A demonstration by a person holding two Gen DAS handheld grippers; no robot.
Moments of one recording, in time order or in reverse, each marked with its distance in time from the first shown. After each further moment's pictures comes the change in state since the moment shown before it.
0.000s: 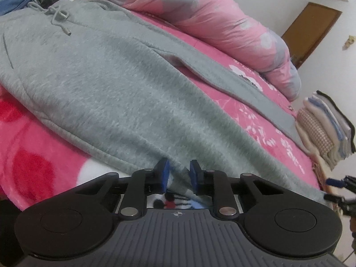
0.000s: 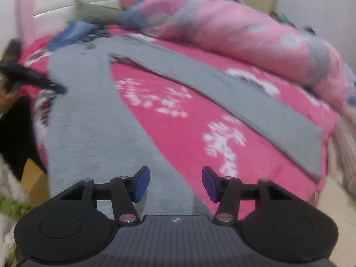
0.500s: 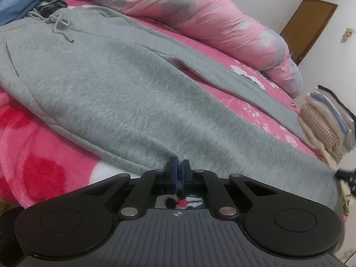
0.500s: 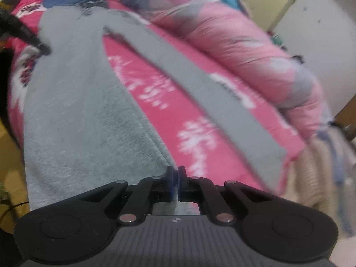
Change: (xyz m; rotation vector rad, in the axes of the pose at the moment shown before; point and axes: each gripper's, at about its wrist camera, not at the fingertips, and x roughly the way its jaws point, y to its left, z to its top) left arm -0.004 0.002 -0.003 0.058 -0.022 0.027; right arm 0.000 0.018 0.022 -0.196 0.072 -0.264
